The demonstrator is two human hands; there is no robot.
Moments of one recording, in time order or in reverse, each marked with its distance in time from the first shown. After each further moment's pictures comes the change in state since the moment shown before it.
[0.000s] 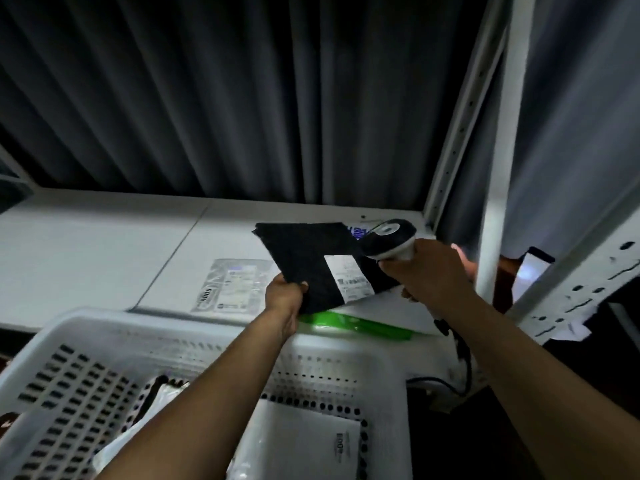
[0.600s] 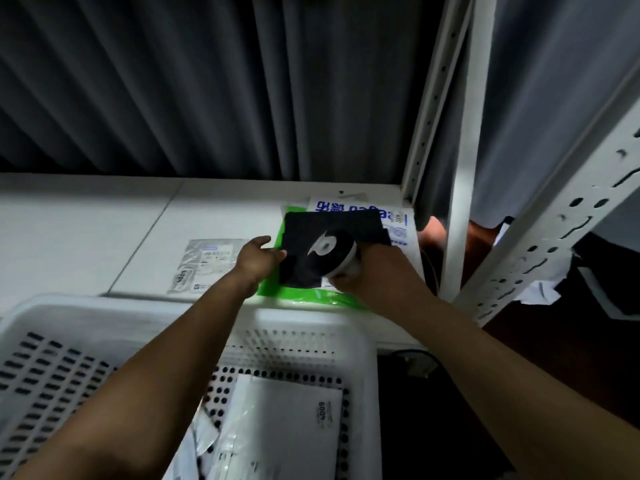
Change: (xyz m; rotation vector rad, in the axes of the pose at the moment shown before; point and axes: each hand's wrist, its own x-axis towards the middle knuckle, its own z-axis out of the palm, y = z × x) left_hand 0.039 0.007 -0.011 0.498 -0.114 0.095; right_hand -0.037 0.005 0.013 -0.203 -0.184 -0.218
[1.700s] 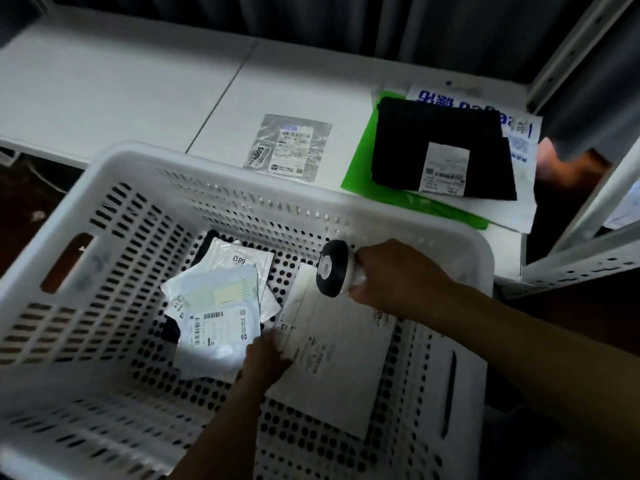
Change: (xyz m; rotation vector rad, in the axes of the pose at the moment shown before) left_hand -0.161 -0.346 -0.079 0.791 -0.146 -0.372; right_hand -0.051 -0.059 0.133 -0.243 -0.566 -0.228
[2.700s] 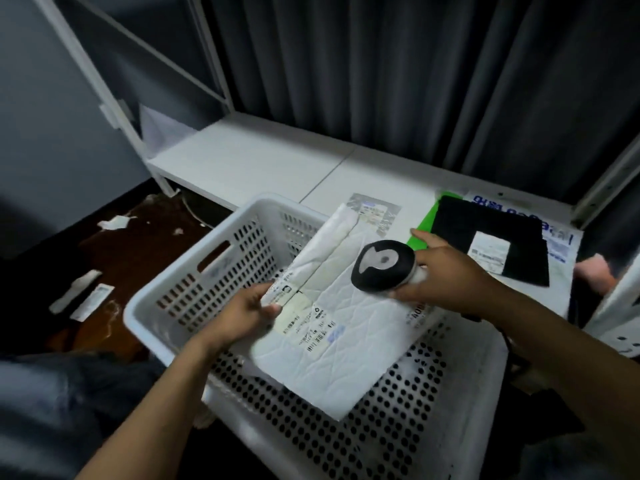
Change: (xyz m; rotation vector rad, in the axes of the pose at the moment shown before) left_hand -0.195 -0.013 -0.199 -0.792 0.192 0.475; right_hand -0.076 -0.053 -0.077 0.199 0.143 -0.161
